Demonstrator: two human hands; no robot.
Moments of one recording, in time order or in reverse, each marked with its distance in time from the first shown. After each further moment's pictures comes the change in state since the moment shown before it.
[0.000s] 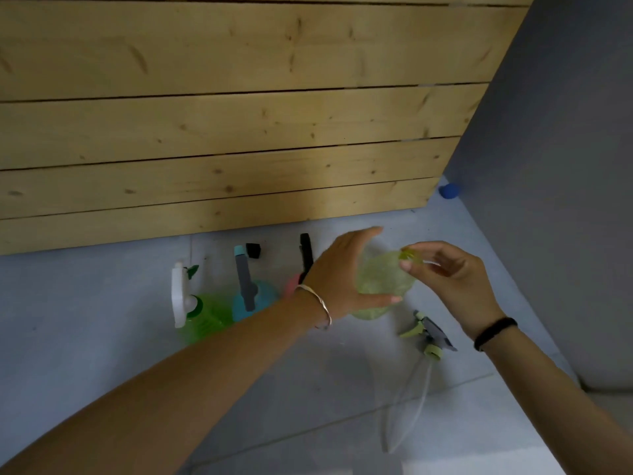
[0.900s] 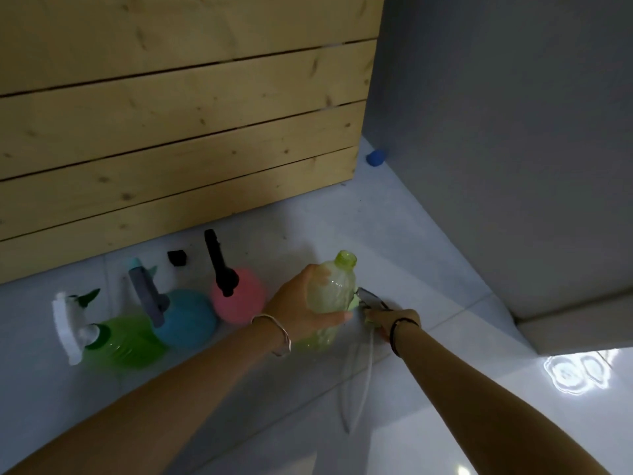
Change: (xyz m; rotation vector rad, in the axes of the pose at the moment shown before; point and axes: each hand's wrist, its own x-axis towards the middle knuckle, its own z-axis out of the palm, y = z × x) left_hand -0.009 -0.008 0.082 -0.186 -0.218 -0.284; right_hand -0.036 0.173 -0.025 0.037 0.399 1.118
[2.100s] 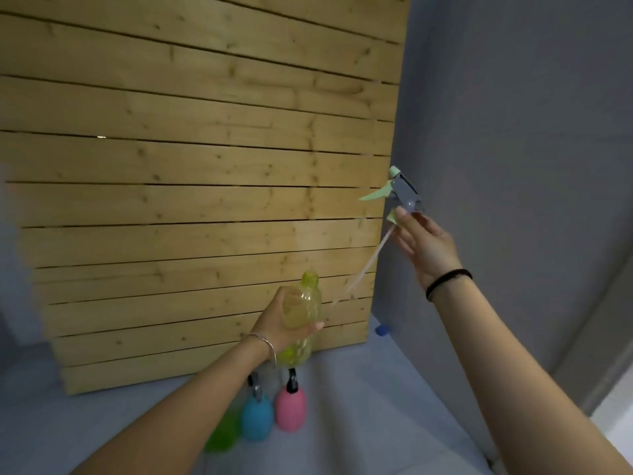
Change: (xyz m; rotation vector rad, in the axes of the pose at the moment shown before) left_hand -0.225 0.217 -0.168 -0.055 0.466 0.286; right_hand -0.500 -0.167 -0.167 0.729 -0.503 -1.171
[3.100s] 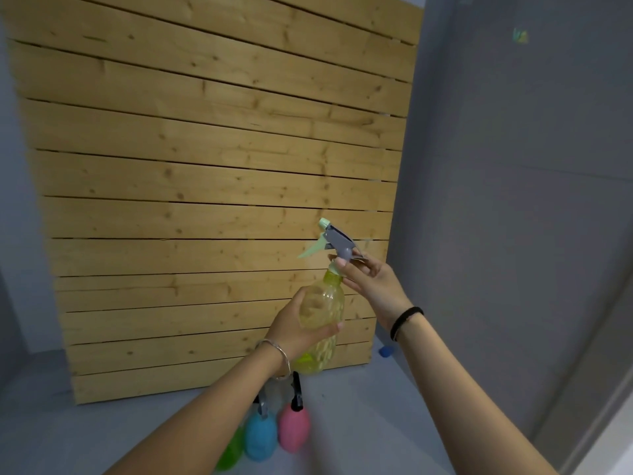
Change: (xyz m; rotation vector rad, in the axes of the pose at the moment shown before) left_hand -0.020 0.042 -0.011 -0.030 0.064 0.090; right_hand -0.046 0.032 0.057 -0.282 -0.377 0.040
